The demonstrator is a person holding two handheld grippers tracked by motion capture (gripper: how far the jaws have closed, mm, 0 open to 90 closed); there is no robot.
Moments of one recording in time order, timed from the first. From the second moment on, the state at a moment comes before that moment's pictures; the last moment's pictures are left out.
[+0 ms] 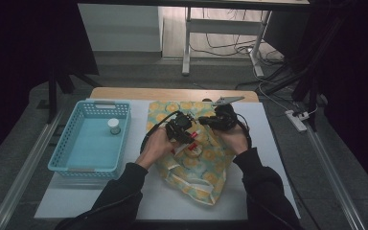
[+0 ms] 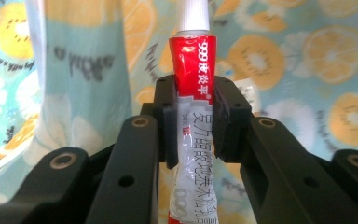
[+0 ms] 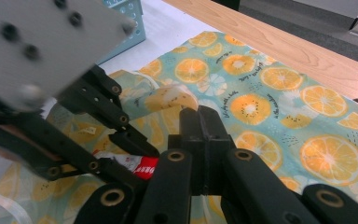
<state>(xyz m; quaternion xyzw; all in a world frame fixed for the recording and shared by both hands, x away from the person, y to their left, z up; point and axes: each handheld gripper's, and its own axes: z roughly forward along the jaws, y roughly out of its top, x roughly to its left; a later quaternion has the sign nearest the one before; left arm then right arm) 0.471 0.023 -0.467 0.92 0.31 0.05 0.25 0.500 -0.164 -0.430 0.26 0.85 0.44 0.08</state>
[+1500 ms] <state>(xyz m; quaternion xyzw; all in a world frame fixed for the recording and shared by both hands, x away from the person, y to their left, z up) 0.443 0.099 -0.431 0.85 0.35 0.03 0.38 0.500 -0.163 -0.431 0.26 0.85 0.44 0.09</state>
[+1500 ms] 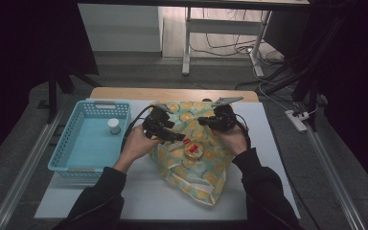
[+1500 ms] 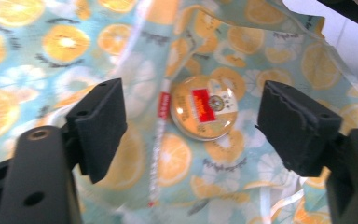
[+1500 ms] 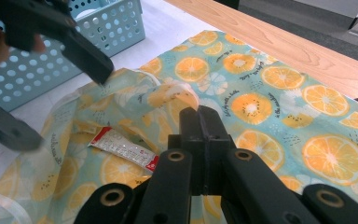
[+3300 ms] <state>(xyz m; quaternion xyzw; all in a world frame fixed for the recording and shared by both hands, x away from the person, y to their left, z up) 0.448 0.280 -0.465 0.78 0.52 0.15 0.32 0.499 -0.164 -0.434 0.26 0.85 0.44 0.07</state>
